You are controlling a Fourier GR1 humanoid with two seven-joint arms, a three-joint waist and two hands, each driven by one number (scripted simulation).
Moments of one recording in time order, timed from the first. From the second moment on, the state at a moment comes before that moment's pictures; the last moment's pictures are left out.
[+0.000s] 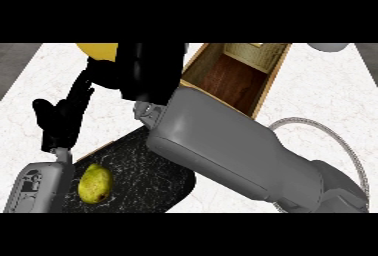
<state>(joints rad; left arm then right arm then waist) -0.28 0.19 0.08 -1.42 -0.04 0.07 0.17 -1.29 -0.01 0.60 -1.17 0.67 -0.74 1.12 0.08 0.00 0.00</state>
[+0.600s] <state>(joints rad) -0.26 0.21 0.09 -1.45 -0.03 0.06 0.17 -1.55 0.00 0.54 -0.74 0.55 -0.74 1.11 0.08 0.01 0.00</state>
